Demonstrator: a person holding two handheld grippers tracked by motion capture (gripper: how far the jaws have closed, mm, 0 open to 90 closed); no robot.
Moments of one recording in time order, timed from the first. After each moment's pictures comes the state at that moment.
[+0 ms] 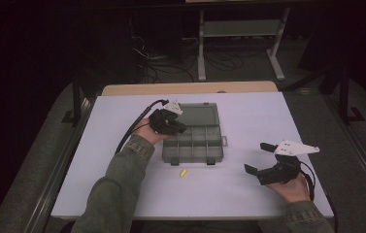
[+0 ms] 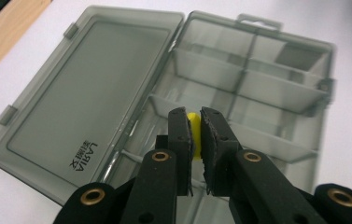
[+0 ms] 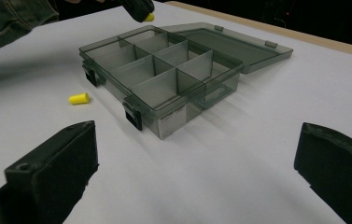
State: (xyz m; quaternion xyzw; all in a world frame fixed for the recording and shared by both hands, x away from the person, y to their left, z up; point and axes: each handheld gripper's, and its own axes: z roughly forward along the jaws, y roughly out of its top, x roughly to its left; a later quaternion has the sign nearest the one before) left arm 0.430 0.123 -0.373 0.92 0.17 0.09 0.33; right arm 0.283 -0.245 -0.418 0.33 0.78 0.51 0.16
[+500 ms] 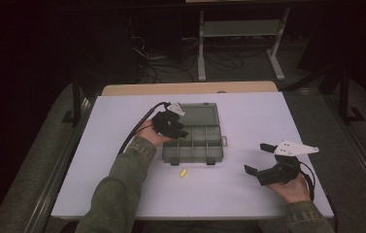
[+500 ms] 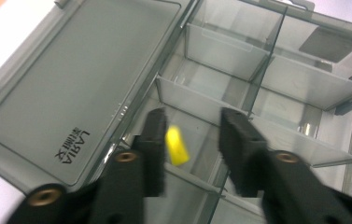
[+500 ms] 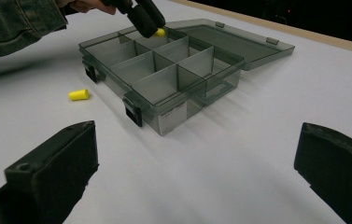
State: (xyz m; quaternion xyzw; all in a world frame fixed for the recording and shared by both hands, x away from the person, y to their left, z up) left arm 0.436 0.118 -0.389 0.93 0.19 0.08 0.31; right arm 0.283 -0.245 -0.420 0.33 0.78 0.51 0.16
